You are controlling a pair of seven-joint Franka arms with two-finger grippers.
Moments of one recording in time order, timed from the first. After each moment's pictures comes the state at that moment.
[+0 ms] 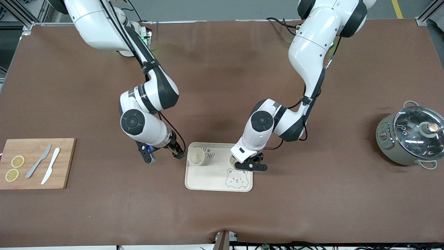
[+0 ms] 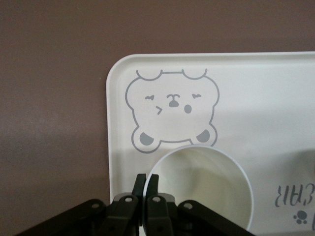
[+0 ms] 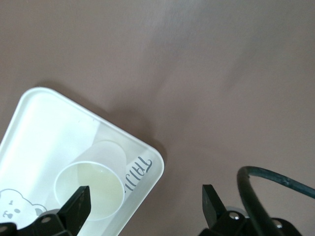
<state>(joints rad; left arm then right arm) -0.56 0.90 -0.02 -1.29 0.06 2.40 -0.53 0.44 0.63 0.02 -1.50 0.17 2.11 1.41</state>
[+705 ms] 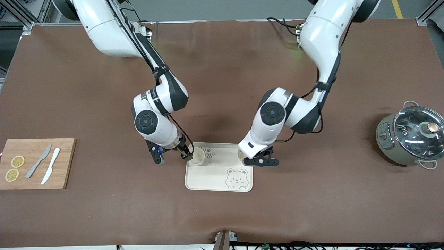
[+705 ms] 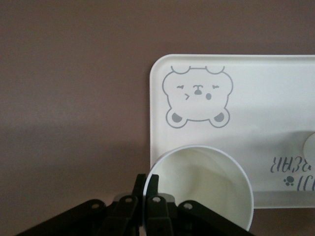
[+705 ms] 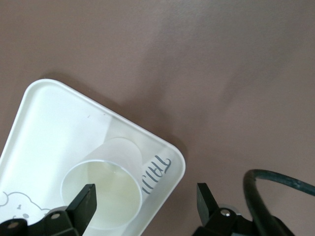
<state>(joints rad) -0.53 0.68 -0.02 -1.43 0.05 2.24 -0.52 0.47 0.68 0.02 -1.50 0.17 2.24 1.46</state>
